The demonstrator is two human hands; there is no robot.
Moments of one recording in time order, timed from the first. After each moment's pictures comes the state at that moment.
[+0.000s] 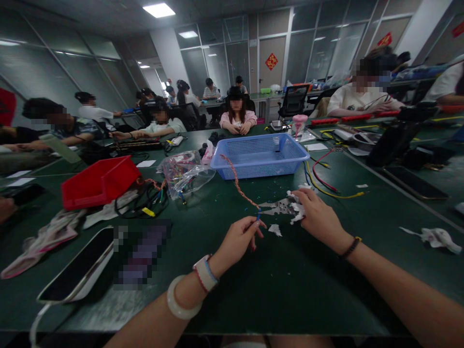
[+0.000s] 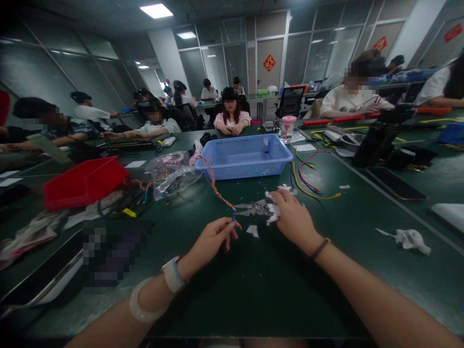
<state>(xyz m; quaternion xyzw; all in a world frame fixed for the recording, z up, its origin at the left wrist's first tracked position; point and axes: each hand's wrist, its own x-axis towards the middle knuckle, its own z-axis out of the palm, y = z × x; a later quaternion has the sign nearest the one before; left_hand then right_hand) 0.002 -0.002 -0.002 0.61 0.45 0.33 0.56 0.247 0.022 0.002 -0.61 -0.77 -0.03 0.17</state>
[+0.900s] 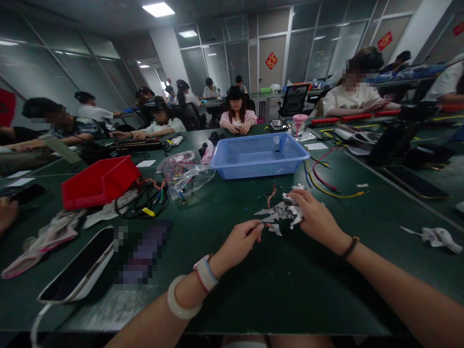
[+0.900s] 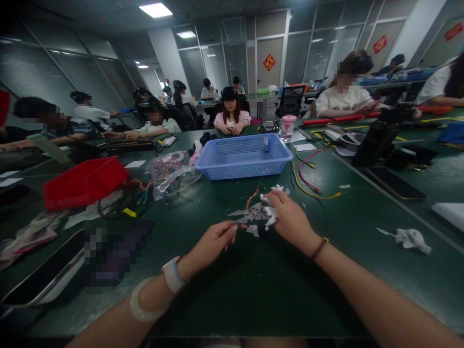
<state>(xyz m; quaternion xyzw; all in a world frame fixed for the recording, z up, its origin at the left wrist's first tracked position) 0.000 -0.004 0.002 0.69 0.45 0.27 0.50 0.243 0.020 0.001 -0.55 -0.81 -0.01 0.22</state>
